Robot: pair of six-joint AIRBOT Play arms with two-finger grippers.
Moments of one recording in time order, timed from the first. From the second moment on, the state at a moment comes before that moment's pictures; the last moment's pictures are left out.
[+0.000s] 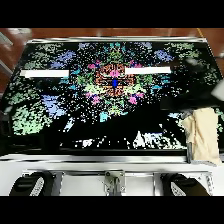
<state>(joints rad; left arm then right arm) 0.06 -0.41 0.62 1.22 -1.35 -1.58 0.13 -1.01 1.21 -1.33 1.39 1.61</state>
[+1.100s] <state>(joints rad) 0.05 -0.42 0.47 1.05 -1.01 -1.58 -0.17 -1.40 0.95 -1.01 1.09 1.47</state>
